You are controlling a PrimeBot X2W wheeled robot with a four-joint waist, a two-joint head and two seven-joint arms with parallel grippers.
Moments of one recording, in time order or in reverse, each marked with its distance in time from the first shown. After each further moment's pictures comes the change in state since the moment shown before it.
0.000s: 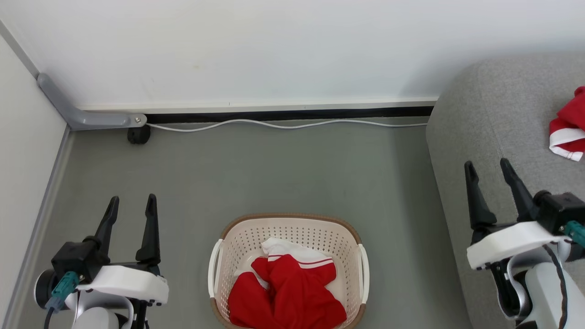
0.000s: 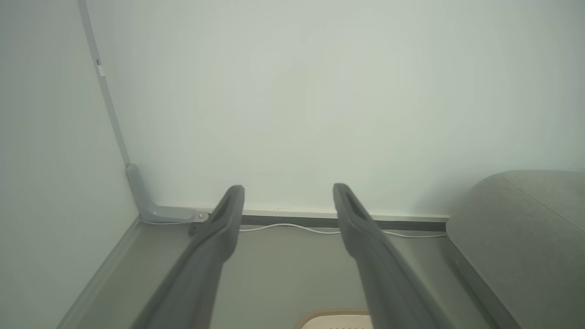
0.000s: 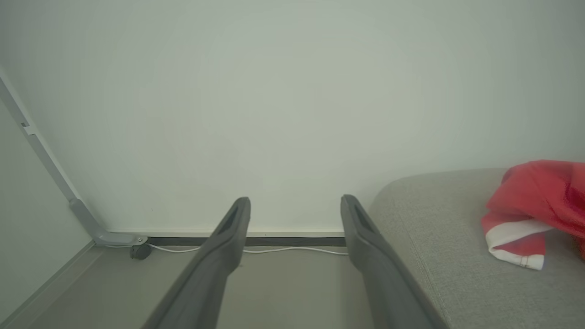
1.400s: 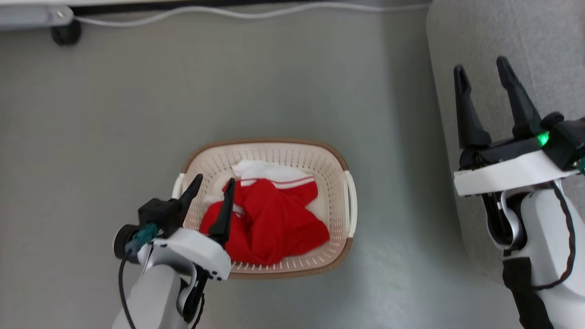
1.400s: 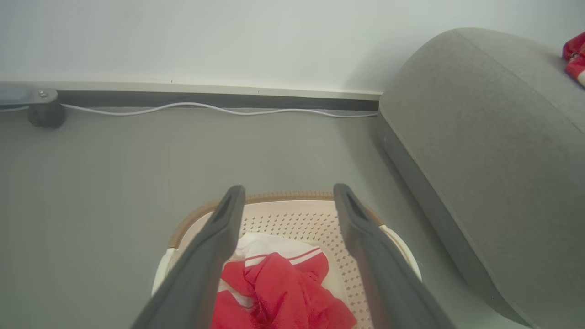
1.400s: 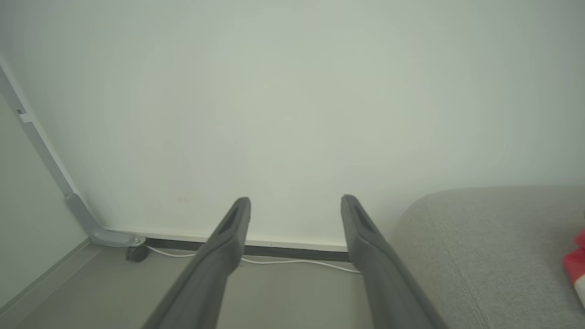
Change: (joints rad) left arm -0.187 -0.011 -0.297 0.237 -0.117 -0.002 0.000; right arm -0.174 0.030 0.041 -0.177 -0.046 0.000 0.000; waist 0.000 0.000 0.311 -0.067
